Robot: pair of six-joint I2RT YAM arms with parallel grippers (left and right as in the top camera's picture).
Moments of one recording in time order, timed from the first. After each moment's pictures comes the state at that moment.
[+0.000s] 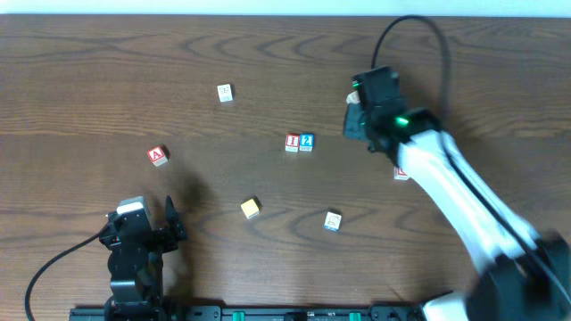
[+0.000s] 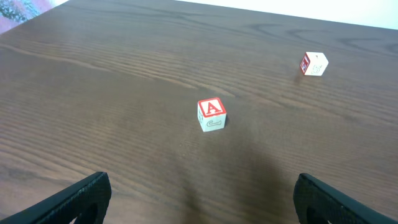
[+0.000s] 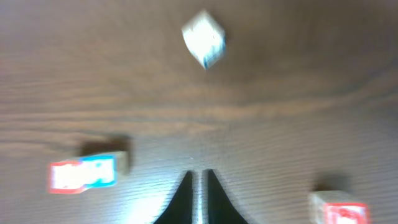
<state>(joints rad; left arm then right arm) 0.01 0.01 0.15 -0.53 -0.19 -0.12 0.36 1.58 1.24 -0.65 0.19 0.49</state>
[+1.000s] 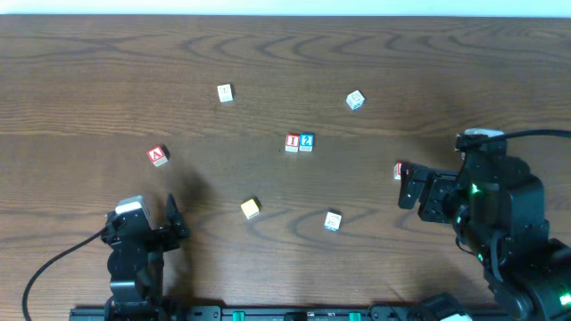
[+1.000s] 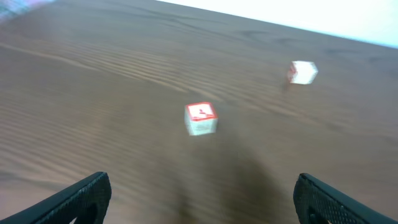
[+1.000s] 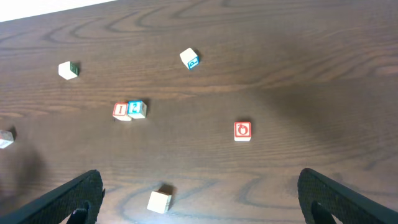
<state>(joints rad) 0.01 0.01 0.14 -0.51 -0.14 -0.19 0.36 0.87 1.26 -1.15 0.20 0.42</state>
